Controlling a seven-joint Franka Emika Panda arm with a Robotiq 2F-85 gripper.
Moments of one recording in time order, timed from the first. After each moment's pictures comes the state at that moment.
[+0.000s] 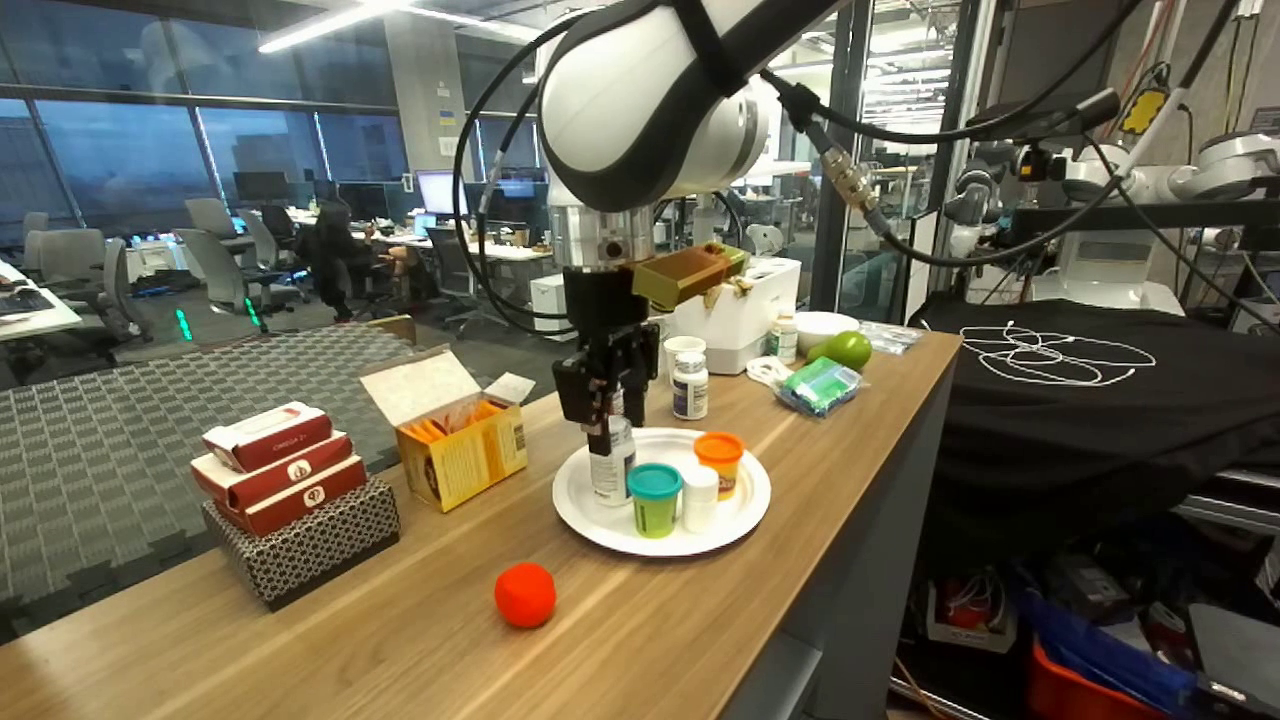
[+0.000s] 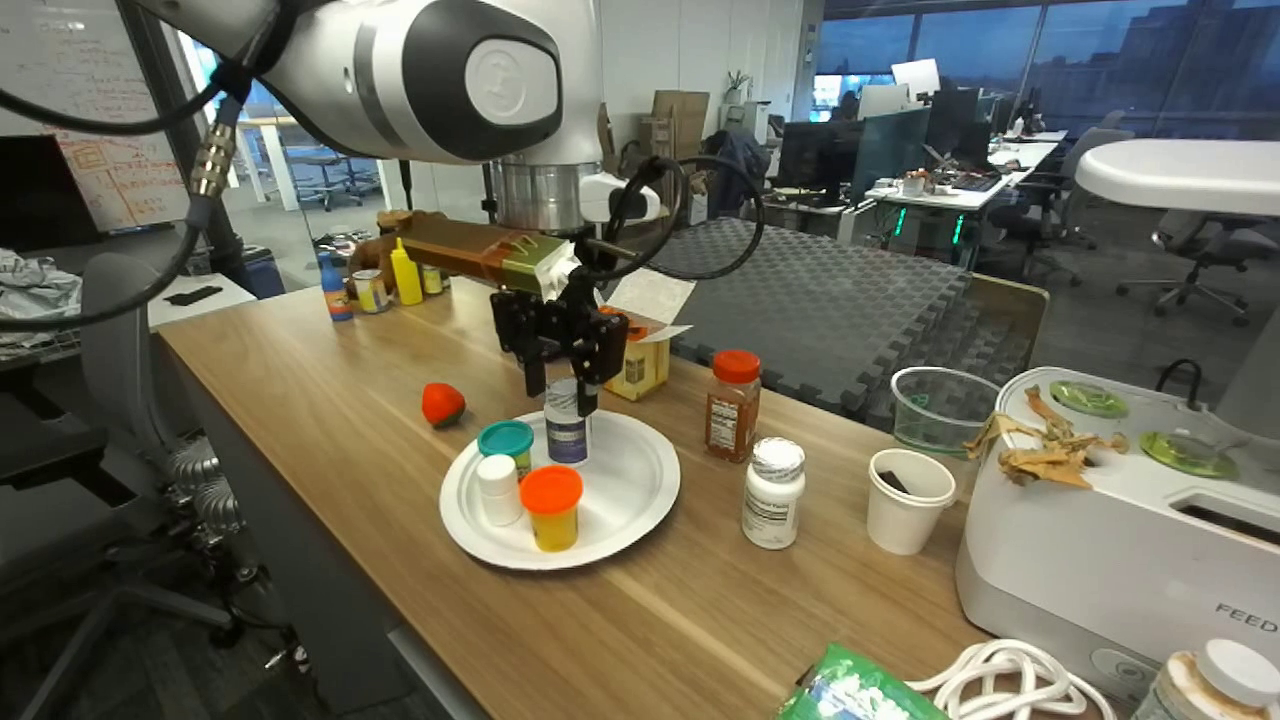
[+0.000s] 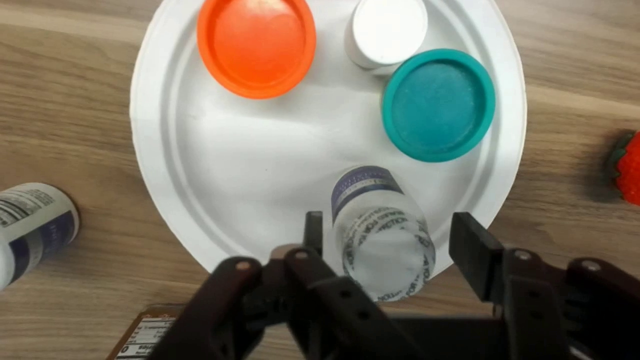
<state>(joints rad) 0.06 0.58 0.03 -1.55 -0.05 2.12 -0.05</state>
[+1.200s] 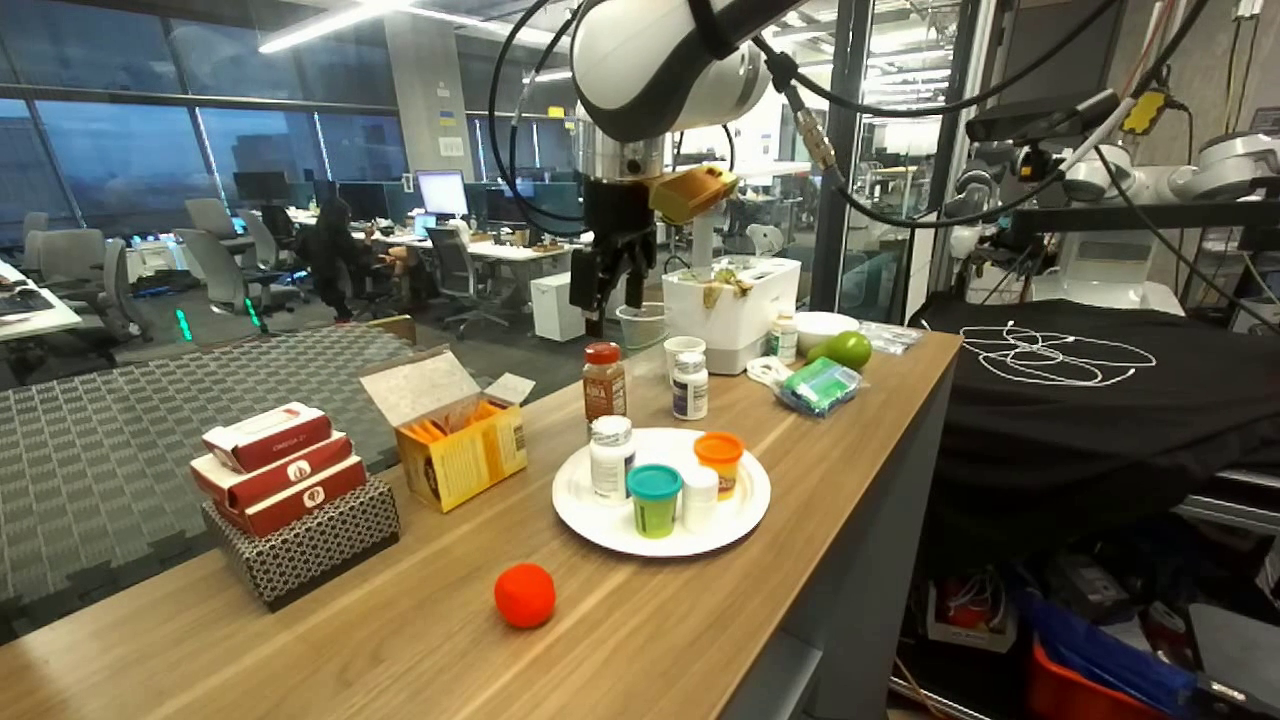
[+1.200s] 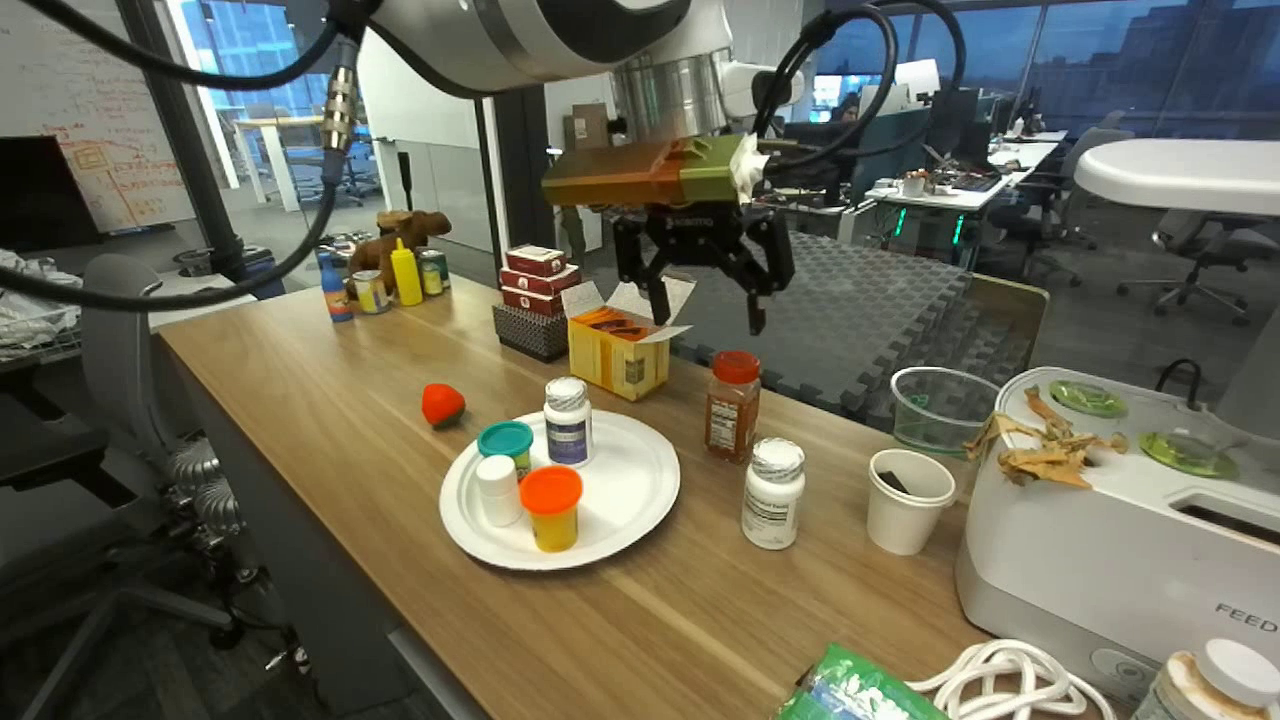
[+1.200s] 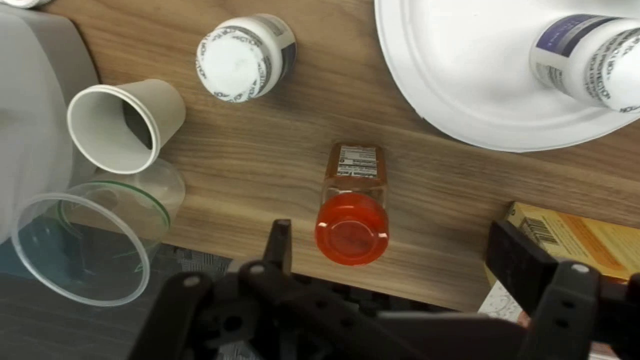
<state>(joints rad) -0.03 0.66 -0.01 -1.29 -0.12 2.14 -0.20</state>
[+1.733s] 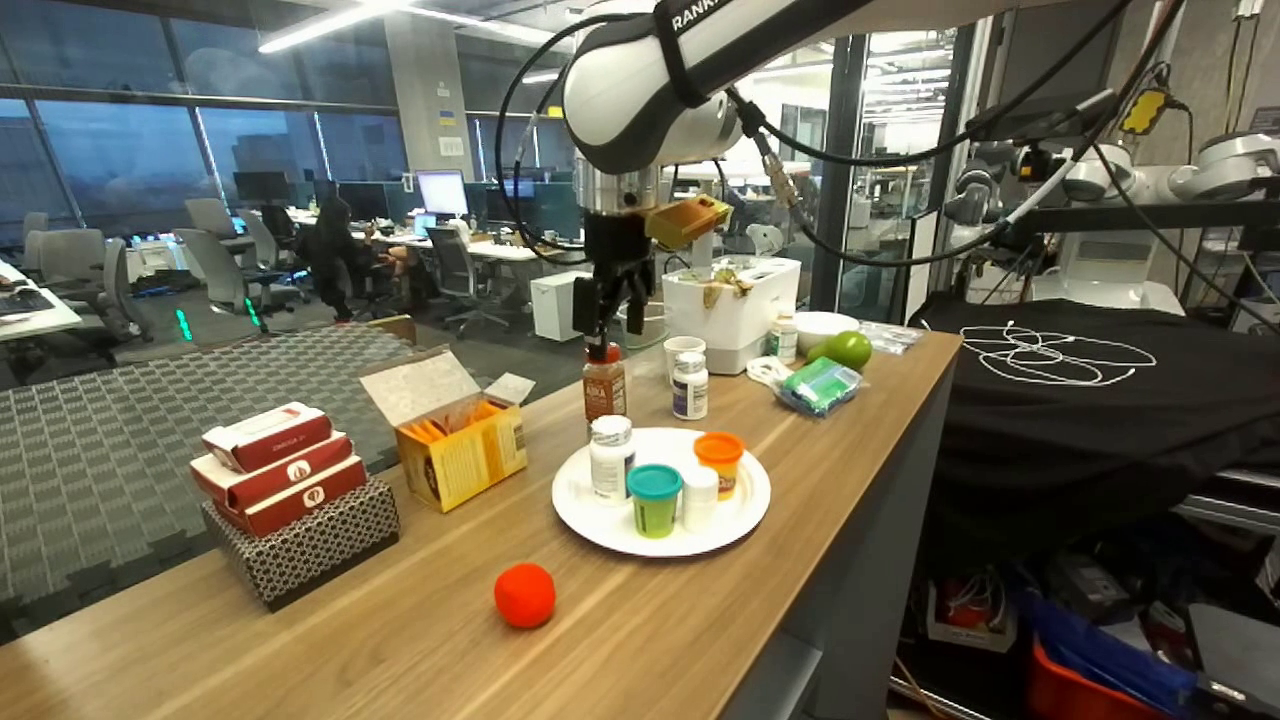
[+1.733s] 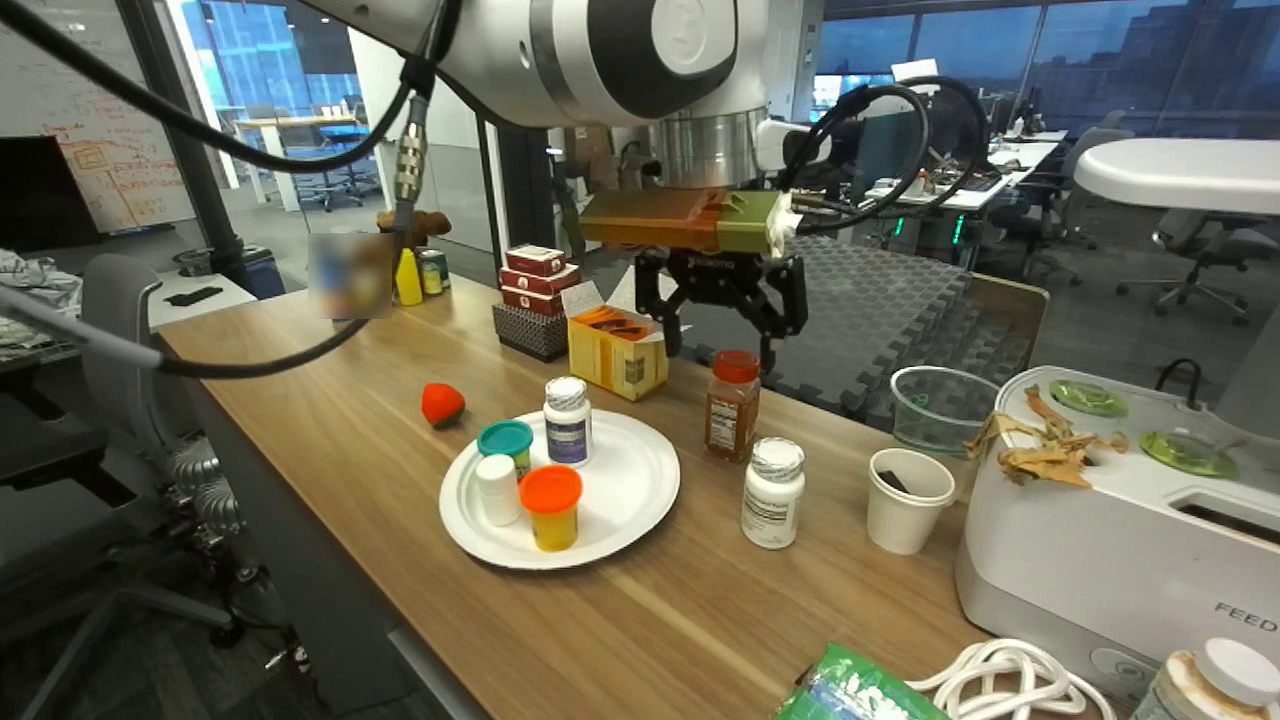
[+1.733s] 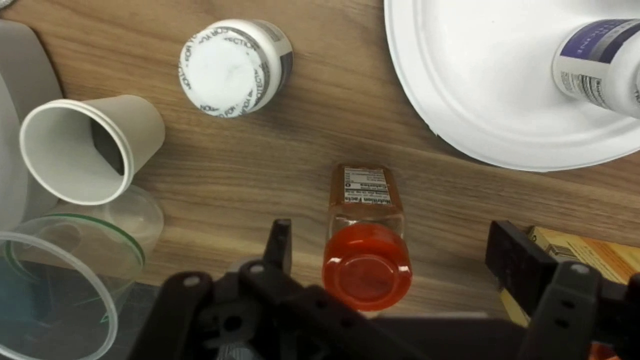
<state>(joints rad) -0.06 0.79 0.01 -1.13 -0.09 2.04 -0.24</state>
